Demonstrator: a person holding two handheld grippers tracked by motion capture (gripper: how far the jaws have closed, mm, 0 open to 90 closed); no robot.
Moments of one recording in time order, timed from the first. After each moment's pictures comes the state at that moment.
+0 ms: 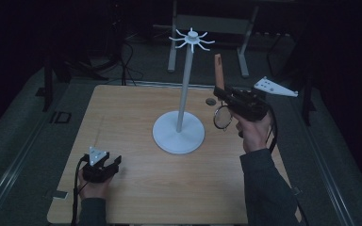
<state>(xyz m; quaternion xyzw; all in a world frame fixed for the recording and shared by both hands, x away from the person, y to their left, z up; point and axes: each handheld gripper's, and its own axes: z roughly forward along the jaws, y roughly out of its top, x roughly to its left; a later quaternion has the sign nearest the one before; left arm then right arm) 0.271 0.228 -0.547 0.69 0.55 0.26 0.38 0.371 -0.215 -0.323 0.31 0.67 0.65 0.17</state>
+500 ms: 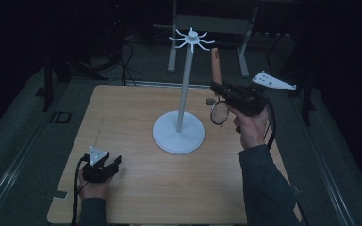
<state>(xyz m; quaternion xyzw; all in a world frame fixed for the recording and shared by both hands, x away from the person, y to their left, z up) 0.272 0.228 -0.548 0.70 0.55 0.26 0.38 0.378 -0.206 -0.311 0.30 0.67 0.66 0.16</state>
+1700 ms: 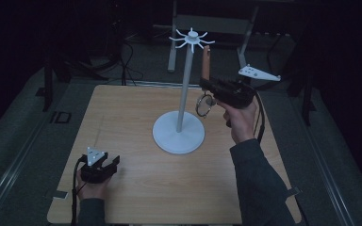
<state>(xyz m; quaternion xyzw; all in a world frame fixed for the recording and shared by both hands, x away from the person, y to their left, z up) 0.269 0.232 -0.547 0.69 0.56 0.27 0.38 0.401 -0.182 -0.313 0.31 0.68 0.65 0.13</state>
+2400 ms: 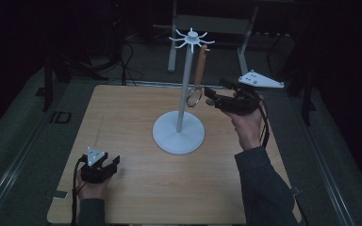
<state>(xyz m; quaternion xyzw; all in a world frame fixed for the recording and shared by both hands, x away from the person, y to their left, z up) 0.269 0.232 -0.547 0.69 0.56 0.26 0.38 0.380 -0.189 -0.312 0.32 0.71 0.58 0.23</state>
